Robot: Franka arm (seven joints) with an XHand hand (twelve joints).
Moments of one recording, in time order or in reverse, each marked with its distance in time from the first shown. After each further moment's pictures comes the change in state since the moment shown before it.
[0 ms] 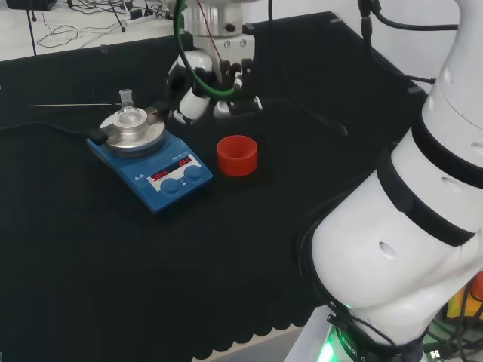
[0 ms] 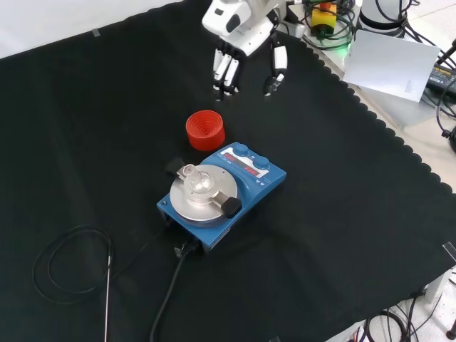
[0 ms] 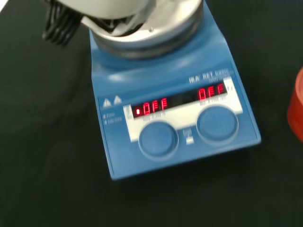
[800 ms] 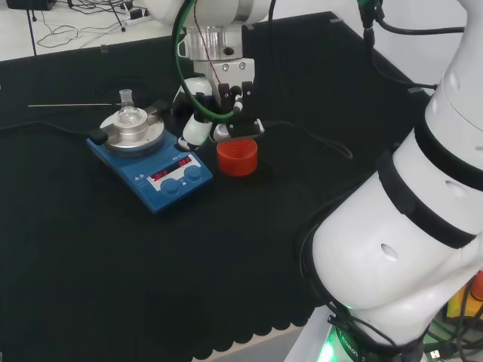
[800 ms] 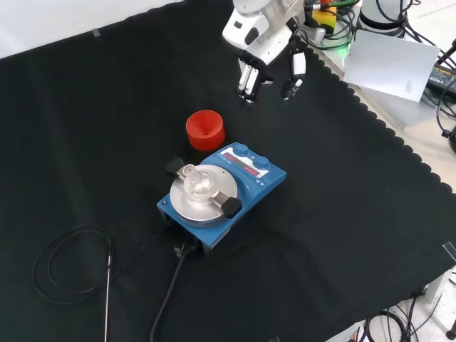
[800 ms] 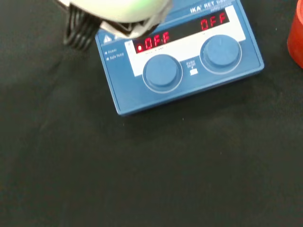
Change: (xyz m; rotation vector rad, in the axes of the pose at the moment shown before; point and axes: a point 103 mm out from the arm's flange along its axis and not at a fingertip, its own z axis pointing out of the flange) arm 0.015 -0.028 0.033 0.106 -0.002 0.055
